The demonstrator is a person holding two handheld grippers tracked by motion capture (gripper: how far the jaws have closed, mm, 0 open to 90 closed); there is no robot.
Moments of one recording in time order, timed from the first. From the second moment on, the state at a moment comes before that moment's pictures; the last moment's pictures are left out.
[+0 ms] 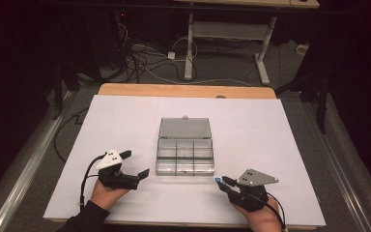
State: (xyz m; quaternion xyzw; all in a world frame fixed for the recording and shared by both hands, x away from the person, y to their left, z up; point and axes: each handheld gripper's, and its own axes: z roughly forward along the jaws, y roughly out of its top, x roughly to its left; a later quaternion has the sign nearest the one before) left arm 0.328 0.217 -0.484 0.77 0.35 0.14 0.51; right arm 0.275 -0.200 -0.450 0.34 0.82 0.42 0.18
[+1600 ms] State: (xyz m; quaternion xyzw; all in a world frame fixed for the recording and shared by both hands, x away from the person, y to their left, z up) left arm 0.332 0.216 -0.487 0.77 0.35 0.14 0.51; right arm 0.317 -0.164 -0.430 0.31 0.83 0.42 0.18
